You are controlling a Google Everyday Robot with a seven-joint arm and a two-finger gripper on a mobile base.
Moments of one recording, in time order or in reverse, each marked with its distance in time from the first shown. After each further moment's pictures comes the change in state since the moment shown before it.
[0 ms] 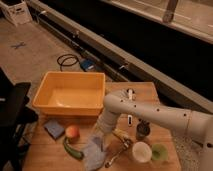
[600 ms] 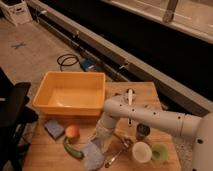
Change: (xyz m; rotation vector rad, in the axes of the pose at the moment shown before) arm 0.006 0.003 0.038 -0.029 -0.071 0.001
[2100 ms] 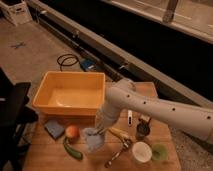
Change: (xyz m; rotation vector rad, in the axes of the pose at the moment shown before) arm -0.035 -0.011 -0.146 0.227 0.224 0.000
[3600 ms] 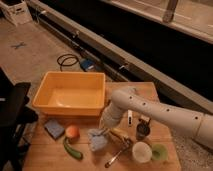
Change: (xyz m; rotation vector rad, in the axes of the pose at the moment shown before) arm 0.037 0.011 0.096 -0.076 -0.146 0.045
